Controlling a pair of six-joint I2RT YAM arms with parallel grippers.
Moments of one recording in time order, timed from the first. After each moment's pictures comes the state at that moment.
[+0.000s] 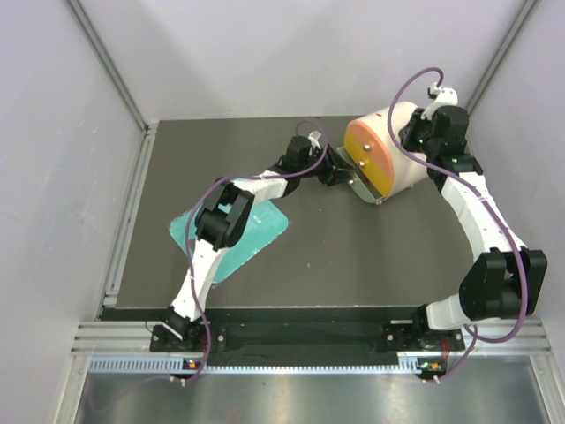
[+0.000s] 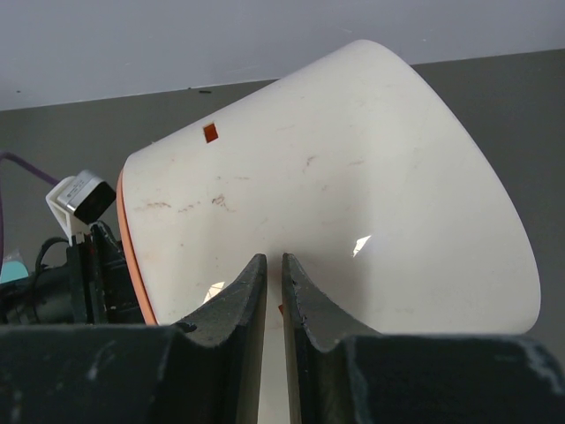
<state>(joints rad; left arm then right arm) -0.59 2.42 1.79 0.33 0.58 -1.29 0.05 1.44 1.27 -0.16 -0.09 0.19</state>
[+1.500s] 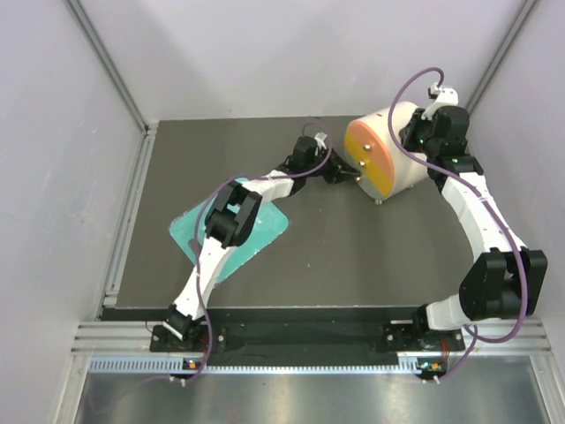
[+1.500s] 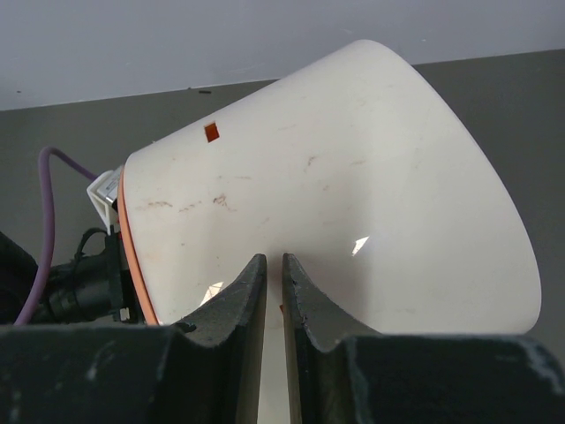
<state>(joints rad) -0.60 2.54 1.92 0.33 0.60 -1.33 0.05 1.44 1.27 -0.16 -0.10 0.19</state>
